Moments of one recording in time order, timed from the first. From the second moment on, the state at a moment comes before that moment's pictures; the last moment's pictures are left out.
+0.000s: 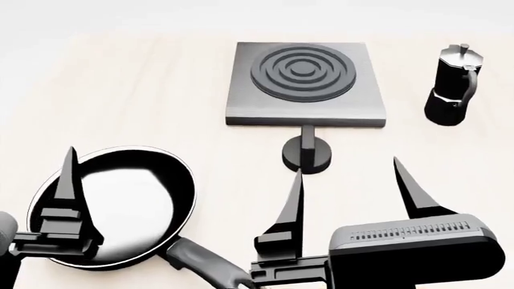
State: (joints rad) left arm -0.25 -0.24 0.12 0.80 -0.29 -0.69 -0.31; right arm 0.28 0.24 -0.18 -0.92 0.11 0.95 0.21
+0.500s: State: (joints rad) left arm -0.25 -0.25 0.13 0.79 -0.29 -0.69 -0.32; right arm 0.28 0.25 -0.18 -0.92 0.12 0.94 0.22
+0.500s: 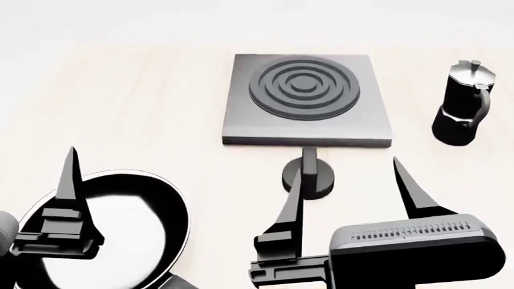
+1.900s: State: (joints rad) left arm -0.26 -0.28 0.14 0.79 -0.33 -0.67 -0.35; right arm 0.28 0.26 -0.18 -0.92 0.15 0.93 0.25
